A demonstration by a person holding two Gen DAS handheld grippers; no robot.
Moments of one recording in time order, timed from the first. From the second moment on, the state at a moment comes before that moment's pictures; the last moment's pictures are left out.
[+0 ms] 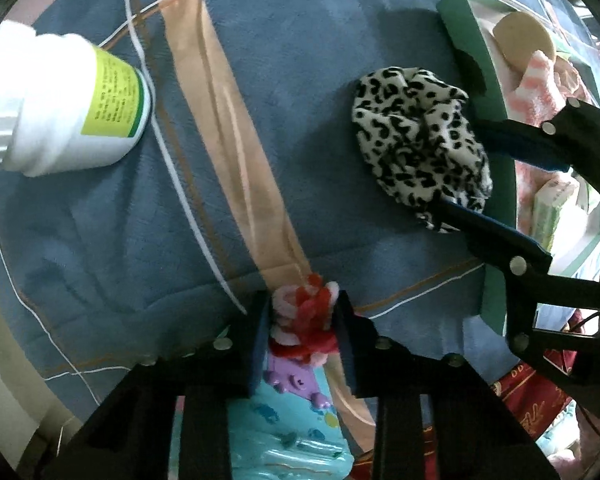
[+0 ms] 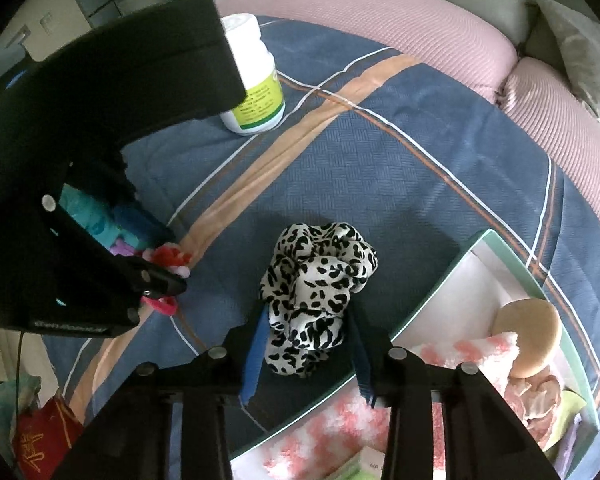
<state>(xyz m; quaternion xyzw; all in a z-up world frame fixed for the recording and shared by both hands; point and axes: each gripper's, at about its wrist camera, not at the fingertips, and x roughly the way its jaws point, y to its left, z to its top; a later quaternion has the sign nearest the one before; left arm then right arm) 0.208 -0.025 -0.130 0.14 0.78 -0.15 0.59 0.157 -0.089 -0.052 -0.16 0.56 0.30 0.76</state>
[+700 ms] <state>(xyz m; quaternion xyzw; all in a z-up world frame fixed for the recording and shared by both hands) 0.197 -0.026 -0.113 0.11 0.77 -0.15 0.61 0.152 -0.101 -0.032 -0.14 0.54 0.29 0.77</state>
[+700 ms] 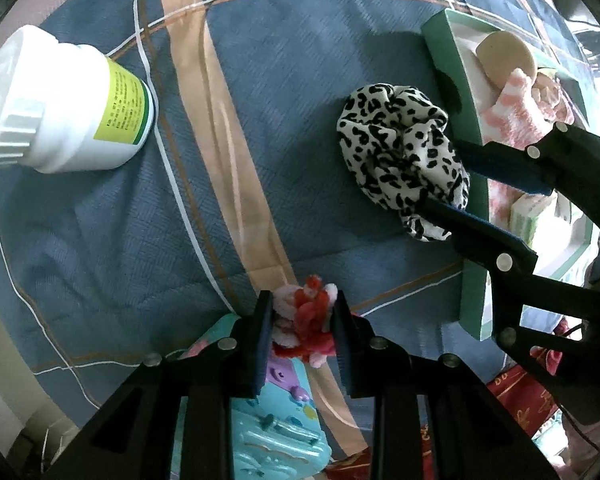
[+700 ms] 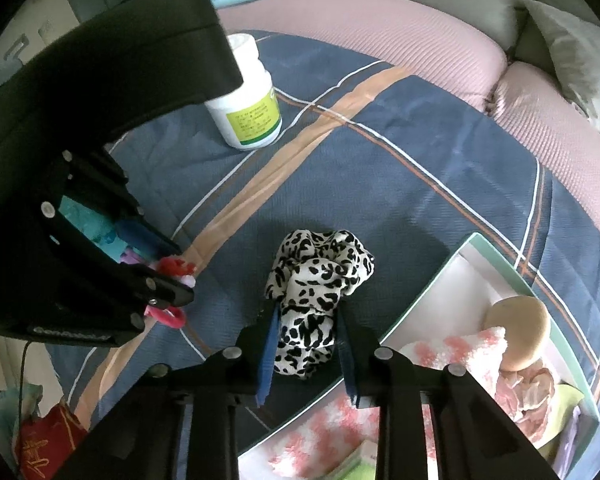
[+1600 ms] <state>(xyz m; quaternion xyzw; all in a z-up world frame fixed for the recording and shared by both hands) 0.179 0.013 0.054 0.00 0.61 -0.11 0.79 0.126 -0.182 0.068 -0.05 0.45 0.19 0.87</state>
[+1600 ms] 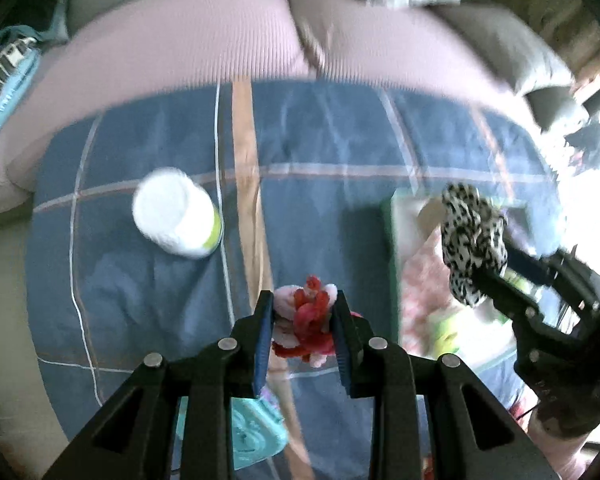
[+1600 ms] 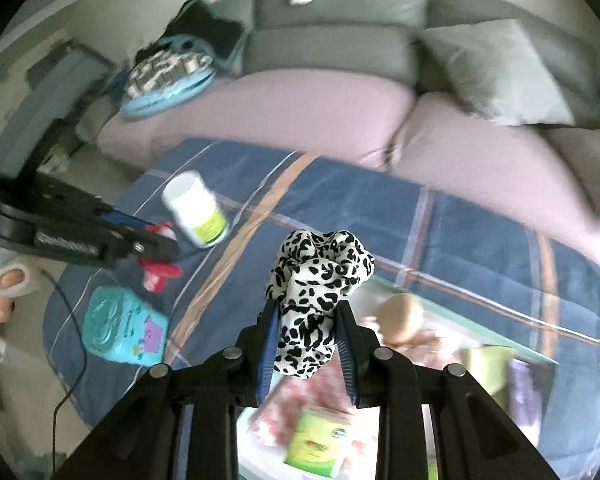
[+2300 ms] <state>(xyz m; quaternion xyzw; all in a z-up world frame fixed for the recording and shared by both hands) 0.124 -0.099 0.096 -0.05 0.47 -0.16 0.87 0.056 -0.336 0.107 0.06 0.39 -0.02 0.92</state>
